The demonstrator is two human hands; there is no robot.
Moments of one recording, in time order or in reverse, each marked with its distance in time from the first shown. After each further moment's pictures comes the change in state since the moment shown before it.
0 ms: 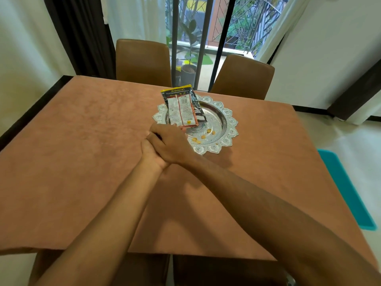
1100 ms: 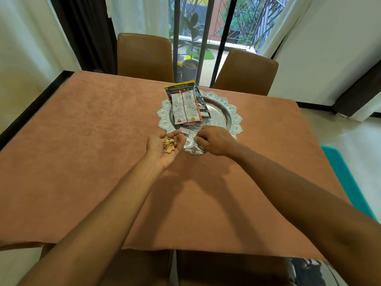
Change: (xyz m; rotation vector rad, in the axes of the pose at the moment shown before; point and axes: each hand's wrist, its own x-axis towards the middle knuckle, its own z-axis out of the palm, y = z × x) left_hand -0.010 0.013 -0.002 0.120 0.098 -0.202; right_hand -0.020 0.099 -0.071 -0.514 -0.383 0.097
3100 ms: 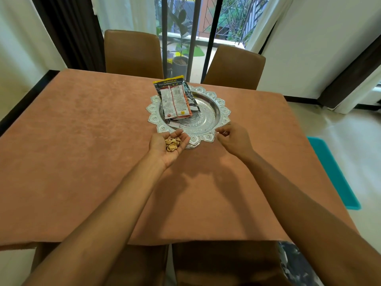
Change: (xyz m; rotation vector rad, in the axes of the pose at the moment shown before) left_hand -0.012 -0.029 0.013 0.037 -0.011 -0.104; right_hand -0.072 0.033 -0.006 0.304 0.382 0.432
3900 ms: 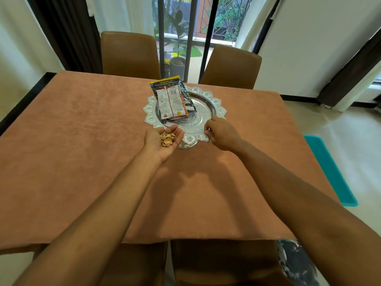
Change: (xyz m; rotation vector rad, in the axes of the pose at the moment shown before) left_hand -0.004 0.004 0.009 -0.018 0.000 0.027; right_hand 0.020 -0.008 0.004 -0.327 -0.230 -0.299
